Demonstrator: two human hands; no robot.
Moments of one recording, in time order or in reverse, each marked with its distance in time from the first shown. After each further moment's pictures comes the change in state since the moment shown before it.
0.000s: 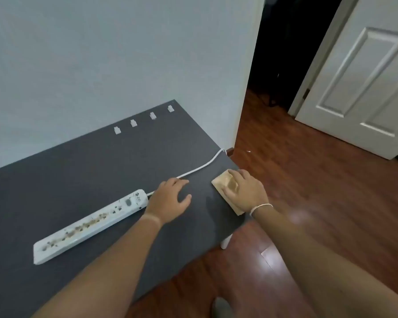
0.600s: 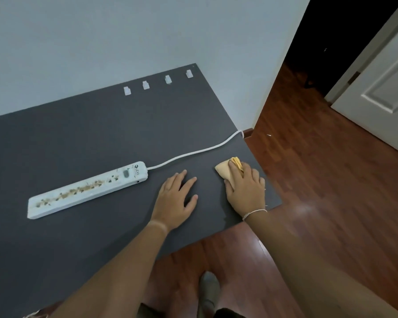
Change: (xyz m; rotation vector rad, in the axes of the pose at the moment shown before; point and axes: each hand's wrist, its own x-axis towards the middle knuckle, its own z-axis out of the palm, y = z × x) left_hand -0.018 -0.010 0.073 0.115 0.056 -0.104; right_hand 0.010 0.007 0.049 -0.175 0.123 -0.155
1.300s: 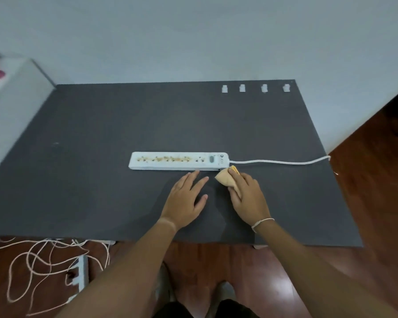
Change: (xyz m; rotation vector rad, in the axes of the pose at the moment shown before) left_hand -0.101 -0.096 -0.046 -0.034 0.182 -0.245; right_hand -0.021 -0.143 0.023 0.485 -0.148 -0.477
